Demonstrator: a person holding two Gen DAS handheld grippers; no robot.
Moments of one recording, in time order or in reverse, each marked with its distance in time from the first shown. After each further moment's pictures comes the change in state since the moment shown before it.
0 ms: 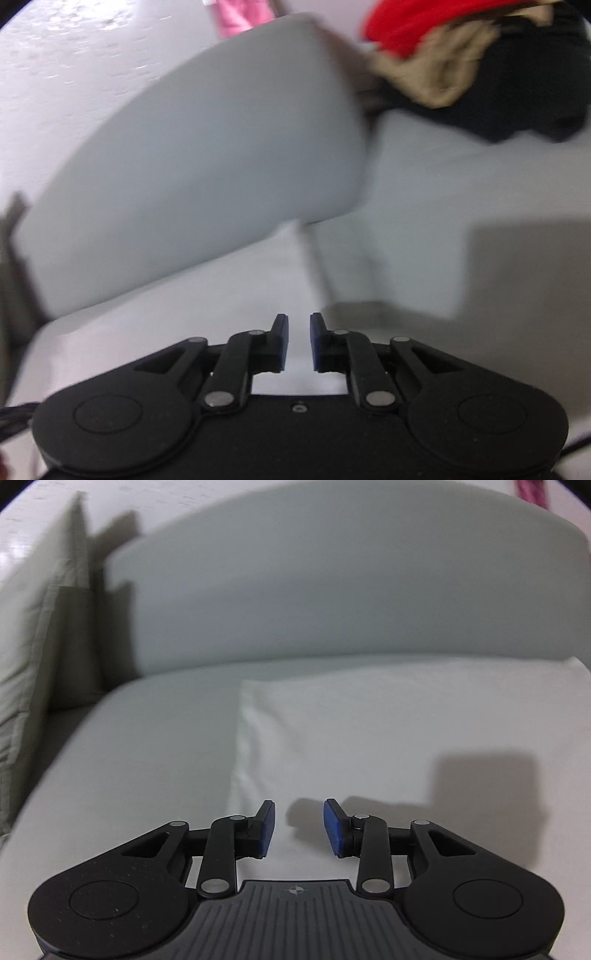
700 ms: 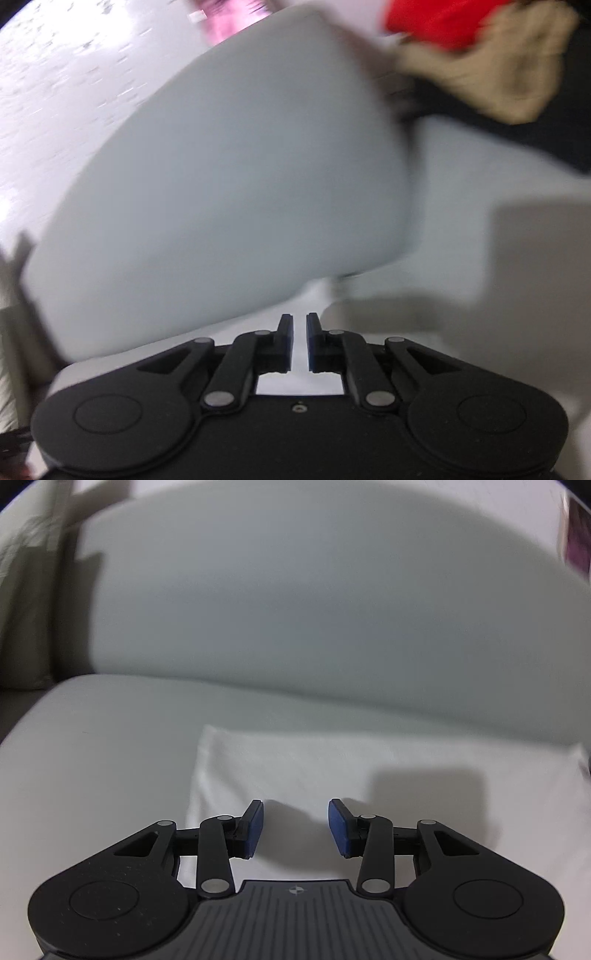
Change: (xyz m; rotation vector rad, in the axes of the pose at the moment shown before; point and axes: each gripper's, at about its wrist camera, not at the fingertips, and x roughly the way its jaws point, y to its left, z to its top) left arm 0.064 0.028 0.057 -0.140 0.018 -0.119; right arm 0.070 0.009 0.032 0.083 -0.020 0.096
